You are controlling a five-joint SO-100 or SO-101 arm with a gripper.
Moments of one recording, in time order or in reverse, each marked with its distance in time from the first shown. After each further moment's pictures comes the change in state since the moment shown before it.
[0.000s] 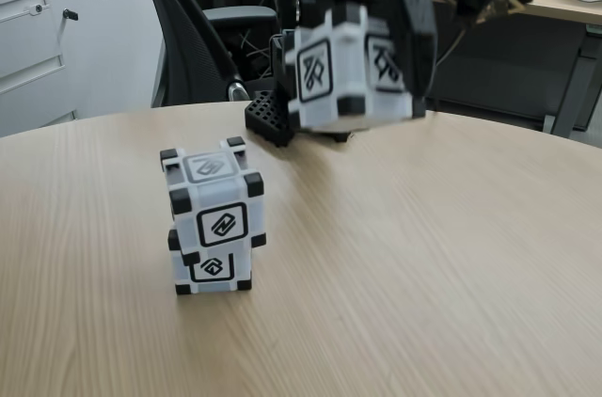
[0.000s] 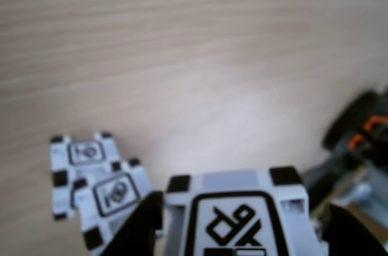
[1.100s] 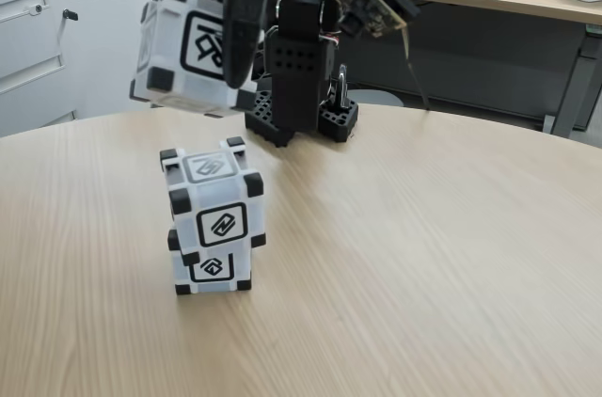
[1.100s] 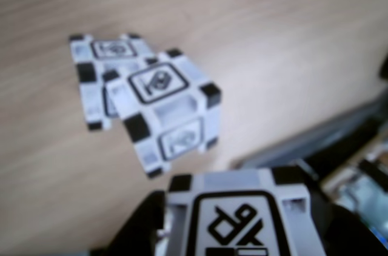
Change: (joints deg) arm 21.9 0.2 0.3 0.0 -12.0
